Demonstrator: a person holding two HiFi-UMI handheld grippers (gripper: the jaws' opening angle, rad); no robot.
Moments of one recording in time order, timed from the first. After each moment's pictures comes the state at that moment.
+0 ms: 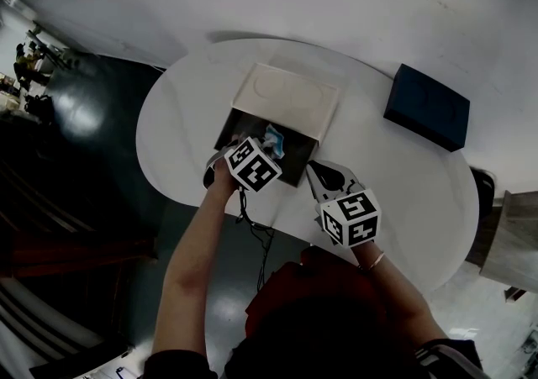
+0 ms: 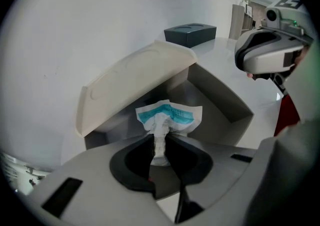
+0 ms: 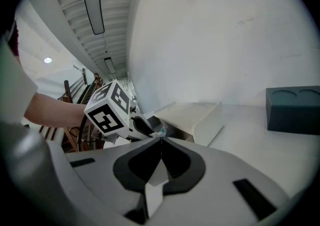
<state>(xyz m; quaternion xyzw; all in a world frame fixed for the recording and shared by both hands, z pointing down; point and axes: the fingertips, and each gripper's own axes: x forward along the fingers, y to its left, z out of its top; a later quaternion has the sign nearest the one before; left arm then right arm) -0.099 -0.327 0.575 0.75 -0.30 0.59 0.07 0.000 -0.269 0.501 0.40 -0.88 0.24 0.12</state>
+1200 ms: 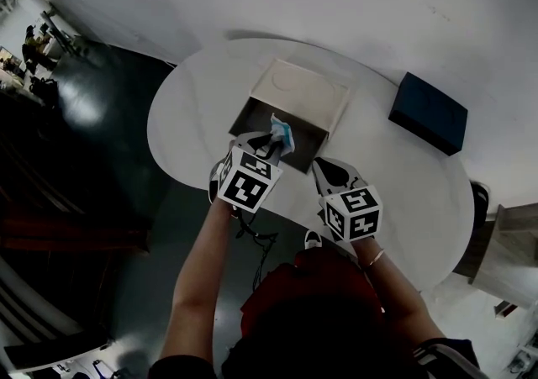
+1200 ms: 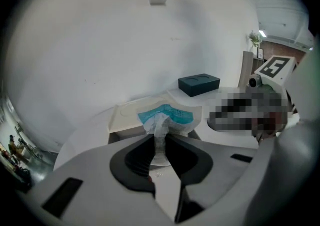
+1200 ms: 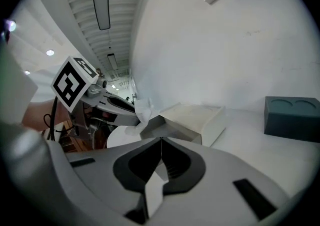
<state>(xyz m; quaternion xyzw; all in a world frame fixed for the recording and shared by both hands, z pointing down) -0.092 -0.280 0.472 0.81 -0.43 0.39 0.09 -0.010 -0.242 0.488 0.40 -0.88 0.21 0.14</state>
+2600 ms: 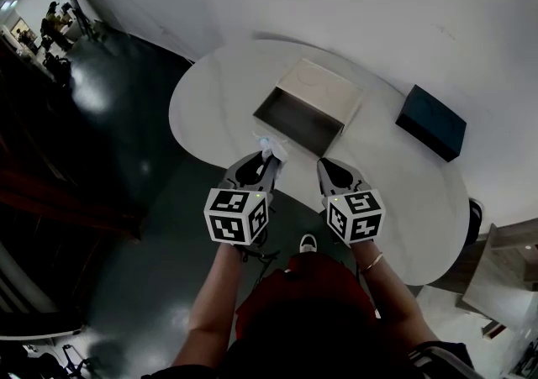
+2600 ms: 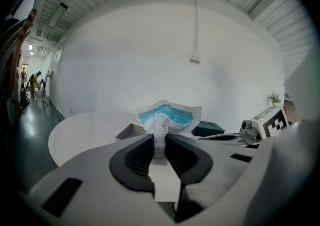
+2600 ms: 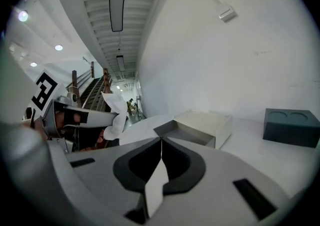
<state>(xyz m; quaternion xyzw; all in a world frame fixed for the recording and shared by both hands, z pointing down) -0.145 -0.160 0.415 0.79 -0.58 0.09 0.18 -0.036 -0.178 0.451 0.40 -0.89 0.16 0.12</state>
